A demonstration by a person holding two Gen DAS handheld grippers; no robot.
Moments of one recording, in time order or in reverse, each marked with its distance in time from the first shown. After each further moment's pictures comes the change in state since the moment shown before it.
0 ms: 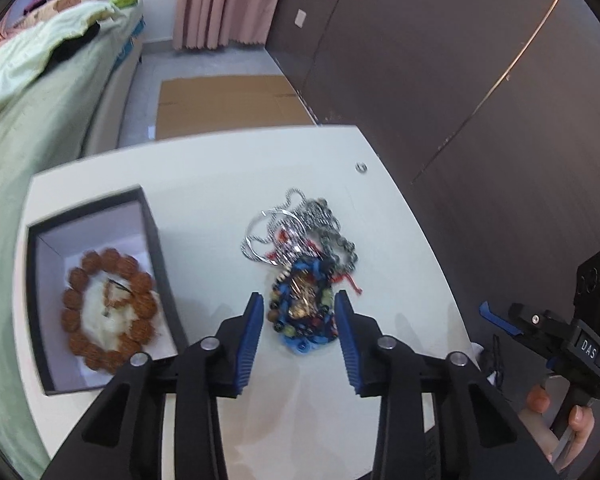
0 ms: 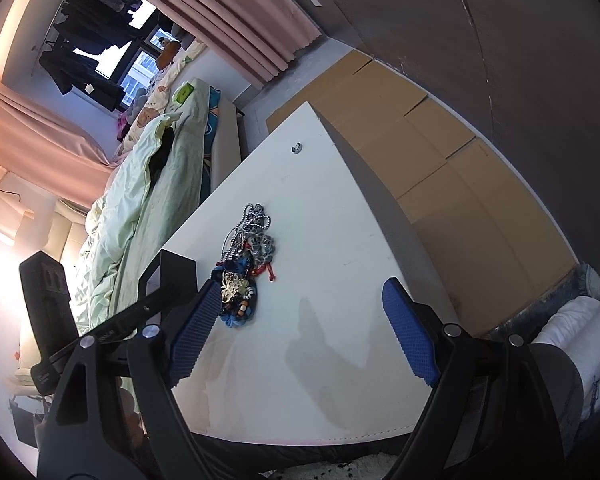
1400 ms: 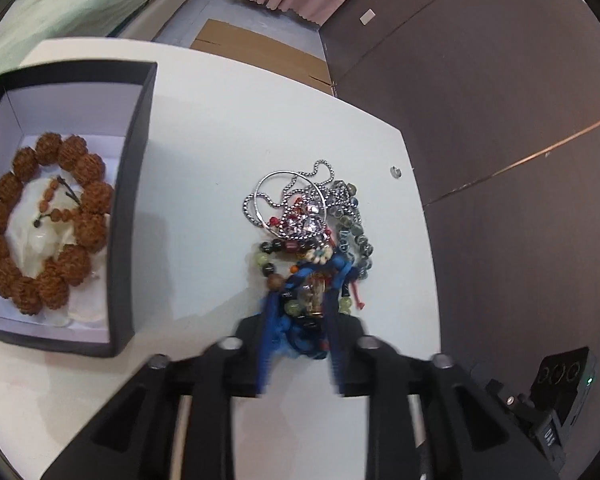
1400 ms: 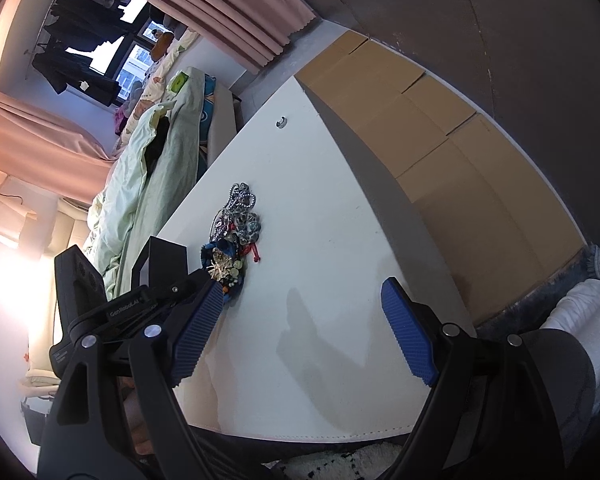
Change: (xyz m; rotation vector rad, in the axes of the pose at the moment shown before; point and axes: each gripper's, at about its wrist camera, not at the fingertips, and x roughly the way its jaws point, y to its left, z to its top) left arm 0.041 0.032 -0.013 -0.373 0.013 -0.125; right arm 0.014 -0.016 -0.006 0.034 0.056 0.018
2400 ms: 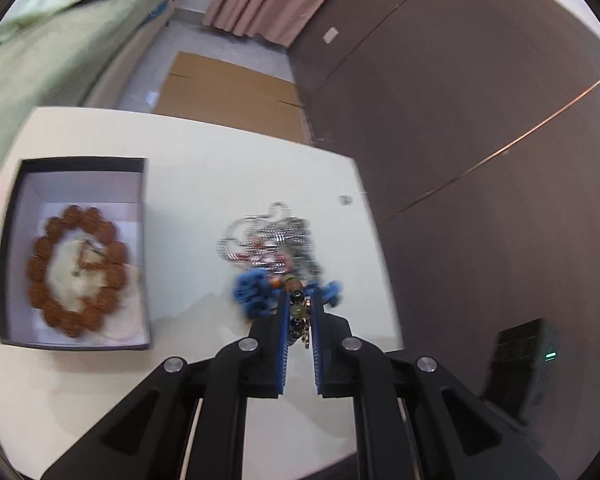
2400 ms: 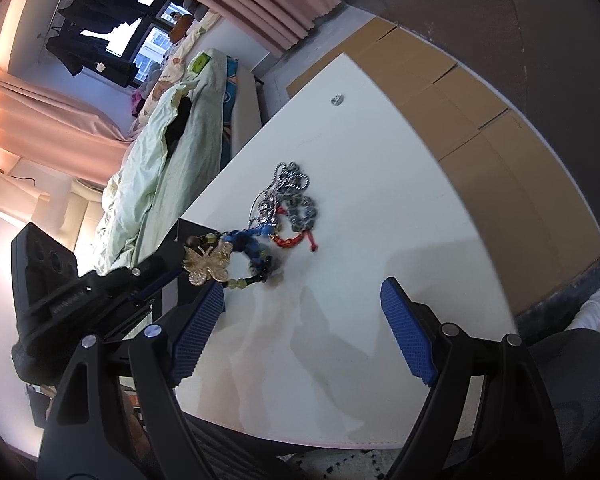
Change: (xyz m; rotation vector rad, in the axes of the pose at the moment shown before) left arm -0.064 -0.023 0.006 0.115 -0.061 -0.013; right arm 0.025 0.038 -0.002 -0.041 0.061 0.060
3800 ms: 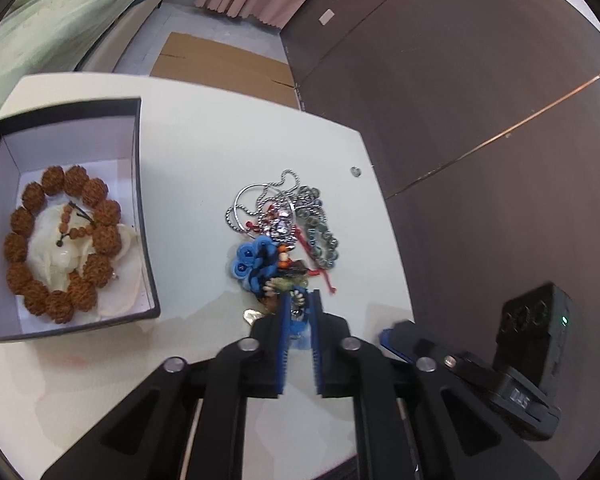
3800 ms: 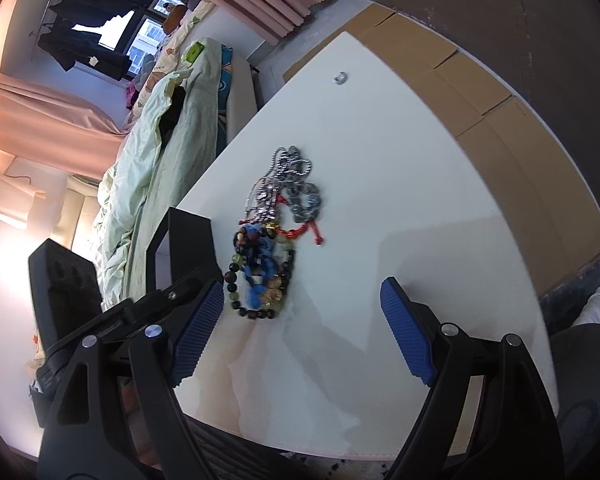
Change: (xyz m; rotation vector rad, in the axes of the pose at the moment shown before) left arm 0.016 0.023 -0.014 0.009 0.059 -0.064; right arm 0.019 0.006 -0.001 0.013 0.045 -0.006
